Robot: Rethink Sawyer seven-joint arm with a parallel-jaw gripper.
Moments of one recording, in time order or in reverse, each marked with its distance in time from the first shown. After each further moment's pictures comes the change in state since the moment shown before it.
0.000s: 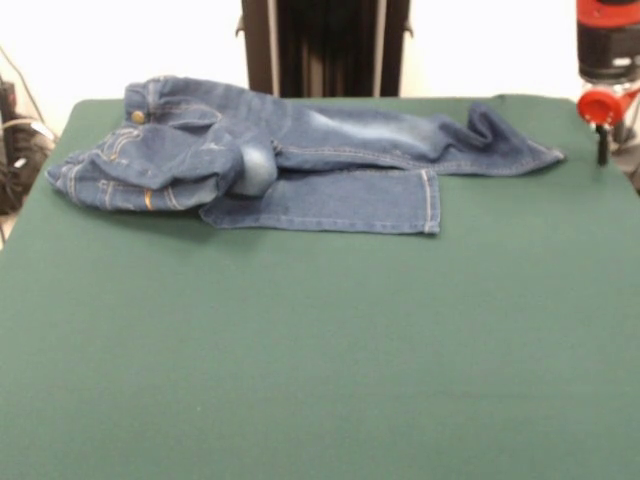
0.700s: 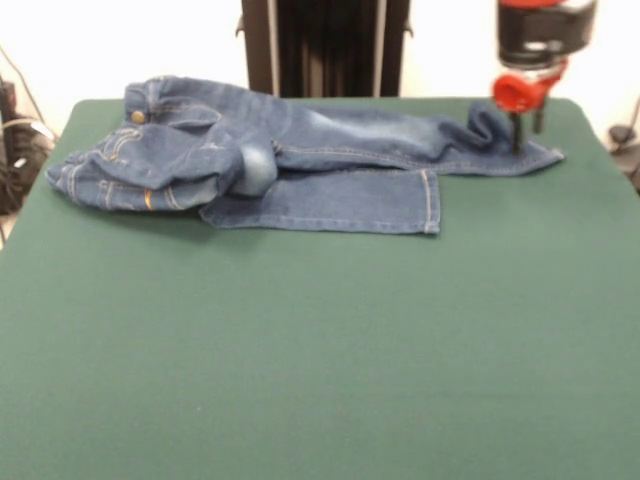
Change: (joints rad) arm -0.215 -0.070 -0.065 0.123 -0.220 0.001 0.000
